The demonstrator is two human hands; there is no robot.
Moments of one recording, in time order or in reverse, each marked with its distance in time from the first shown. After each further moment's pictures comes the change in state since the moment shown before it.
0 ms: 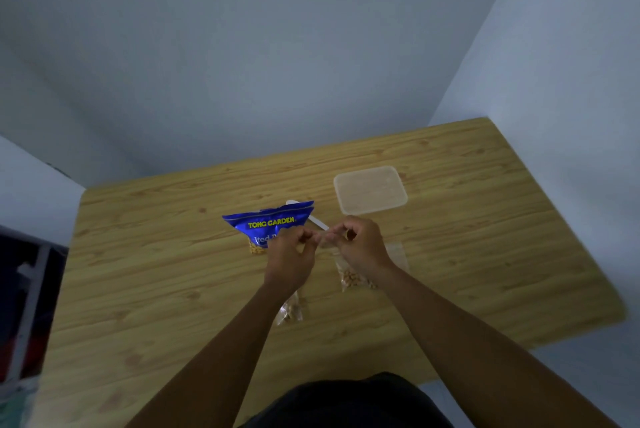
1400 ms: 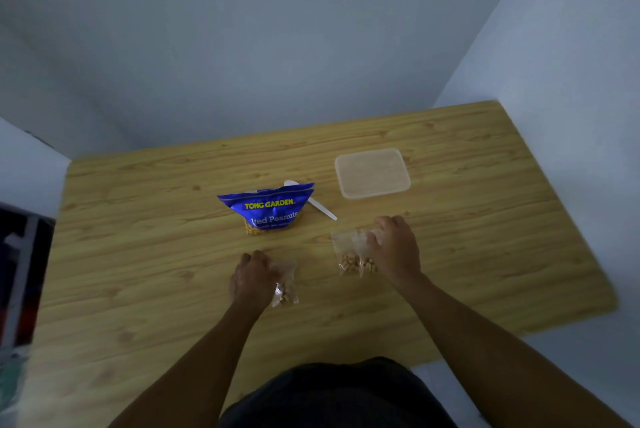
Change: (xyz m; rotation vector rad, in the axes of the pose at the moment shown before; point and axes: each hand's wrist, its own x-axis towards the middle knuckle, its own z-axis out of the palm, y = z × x) left_hand -0.044 -0.098 -0.010 0.463 -0.235 -0.487; right_hand -0.009 0.076 -0.028 -0.645 0.177 0.069
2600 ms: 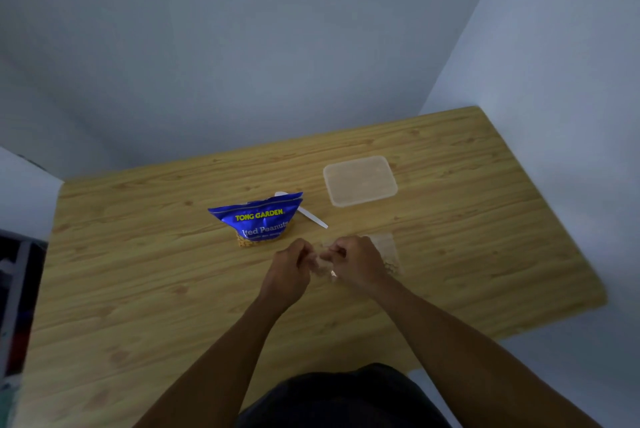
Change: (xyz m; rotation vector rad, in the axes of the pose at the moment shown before) left_hand -0.019 0.078 -0.002 -0.464 0.001 0.478; right_hand -0.018 -0.040 0.001 0.275 -0.313 -0.065
